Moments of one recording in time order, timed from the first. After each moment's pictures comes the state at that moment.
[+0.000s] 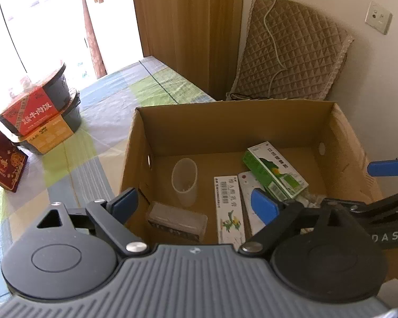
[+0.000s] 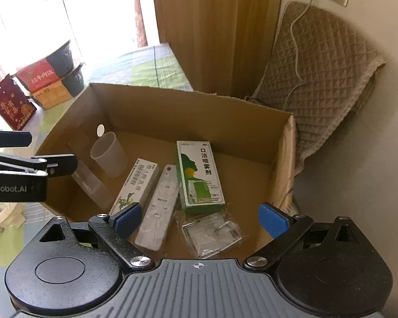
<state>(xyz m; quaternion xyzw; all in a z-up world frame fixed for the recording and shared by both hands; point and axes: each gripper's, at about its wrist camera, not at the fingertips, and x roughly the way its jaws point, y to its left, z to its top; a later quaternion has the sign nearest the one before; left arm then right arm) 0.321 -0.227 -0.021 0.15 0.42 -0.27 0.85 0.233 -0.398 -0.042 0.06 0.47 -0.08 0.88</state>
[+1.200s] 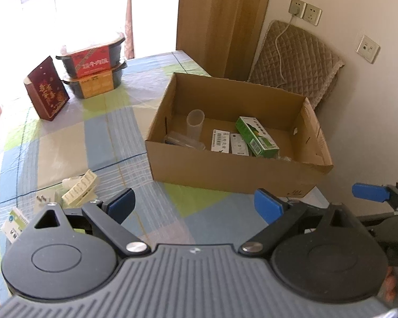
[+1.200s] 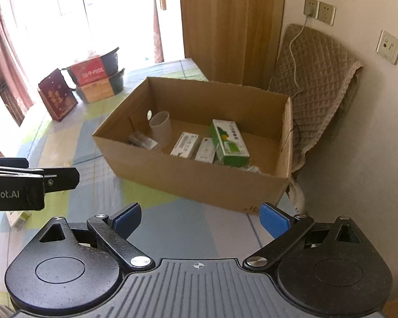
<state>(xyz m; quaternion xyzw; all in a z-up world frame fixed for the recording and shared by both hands) 0.170 -0.128 0.026 0.06 0.43 -0.22 0.88 0.097 -0.307 -0.009 0.06 0.43 -0.06 0.90</state>
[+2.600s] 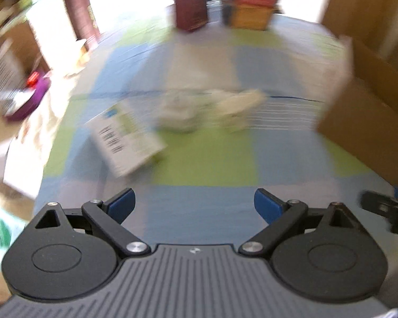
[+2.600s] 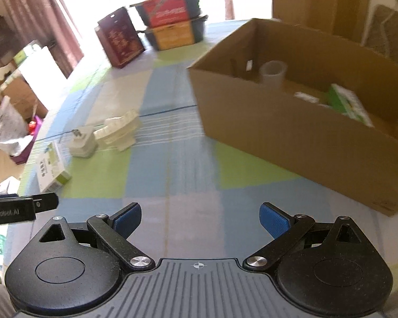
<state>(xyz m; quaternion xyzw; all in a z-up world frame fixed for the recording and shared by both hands) 0.190 0.069 -0.087 -0.03 0.51 0.04 0.86 0.170 -0.200 -0.122 0.06 0.49 0.09 0.87</state>
